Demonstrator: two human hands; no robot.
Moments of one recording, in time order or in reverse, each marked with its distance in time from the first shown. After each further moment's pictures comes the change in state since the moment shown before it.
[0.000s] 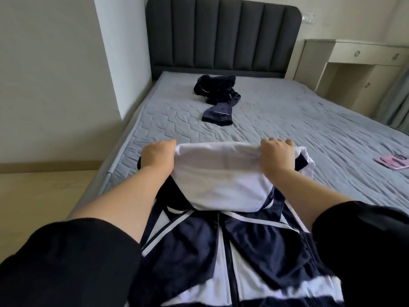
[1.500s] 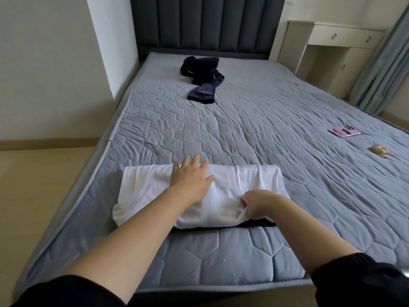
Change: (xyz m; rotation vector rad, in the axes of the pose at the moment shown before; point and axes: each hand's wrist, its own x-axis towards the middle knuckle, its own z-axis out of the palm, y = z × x) left_hand -0.191 0.087 -0.050 -0.083 -0.385 0.300; right_hand -0.204 0.026 -0.063 -0.001 -1.041 -0.193
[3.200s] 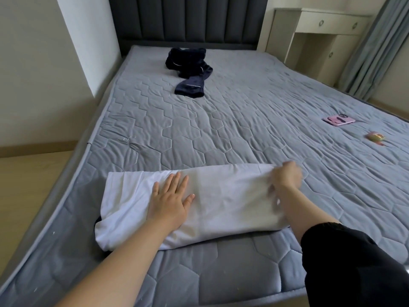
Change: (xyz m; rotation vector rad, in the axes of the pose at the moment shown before) left_hand 0.013 -0.043 0.114 -0.002 0.123 -0.029; right_hand 0.070 0.081 0.009 1.122 0.767 0.820
